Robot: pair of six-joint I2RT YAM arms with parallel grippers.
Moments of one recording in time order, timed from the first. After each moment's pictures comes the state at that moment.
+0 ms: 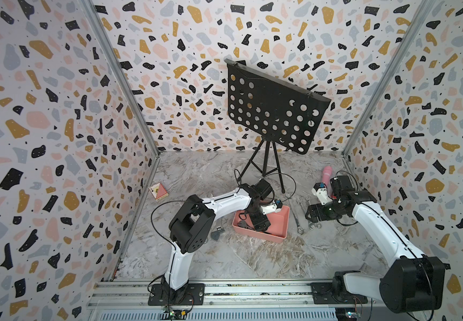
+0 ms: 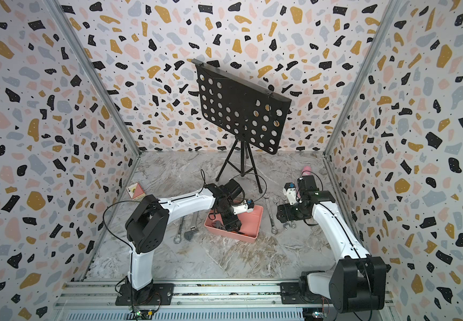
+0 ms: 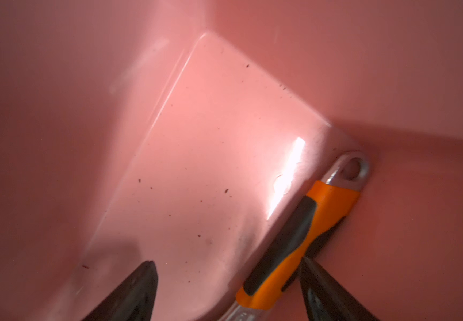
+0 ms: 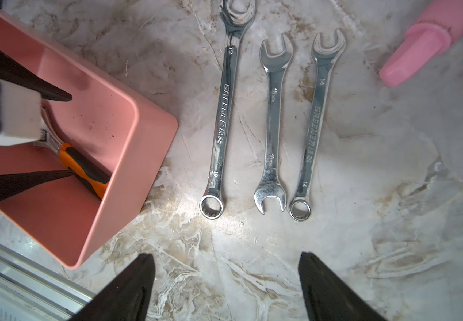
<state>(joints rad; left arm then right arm) -0.81 2.02 1.49 -0.81 0.24 0.47 0.10 1.26 0.99 -0.97 -0.28 -0.12</state>
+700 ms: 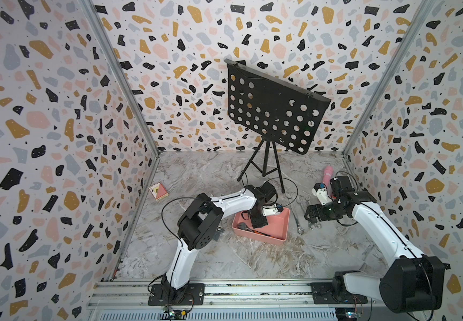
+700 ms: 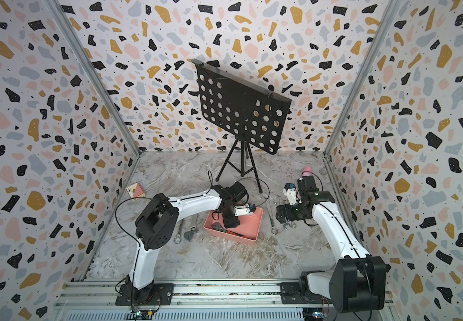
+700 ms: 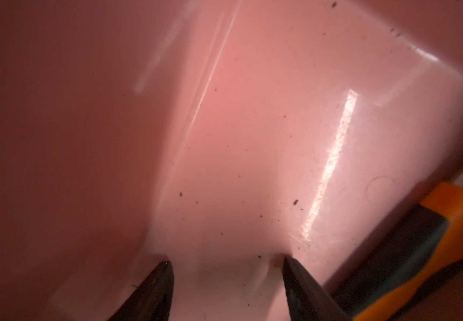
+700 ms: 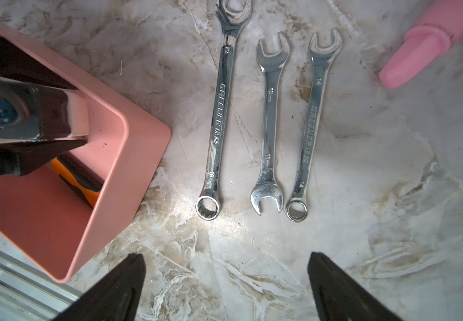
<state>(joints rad) -0.82 2.10 1.55 -0.81 0.03 0.57 0.10 1.26 0.98 -0.95 -0.27 -0.12</state>
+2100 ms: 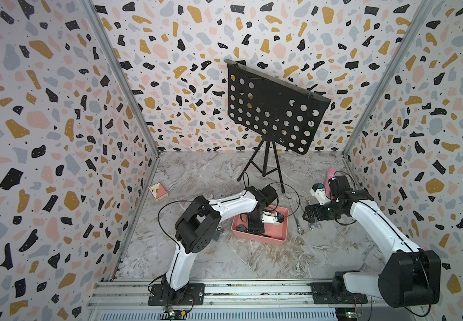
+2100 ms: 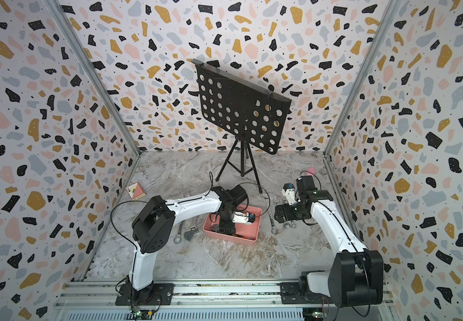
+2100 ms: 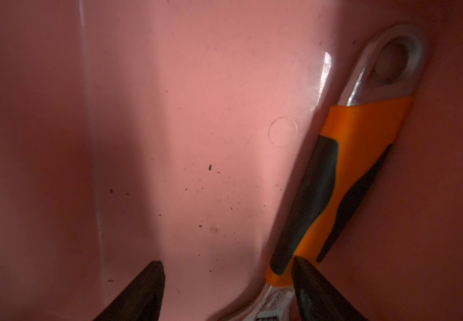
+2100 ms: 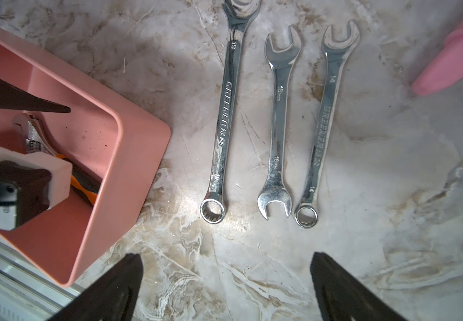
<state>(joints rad) -0.87 2.06 1.53 -0.93 0.05 0.76 0.10 1.29 0.98 -0.95 -0.30 -0.12</state>
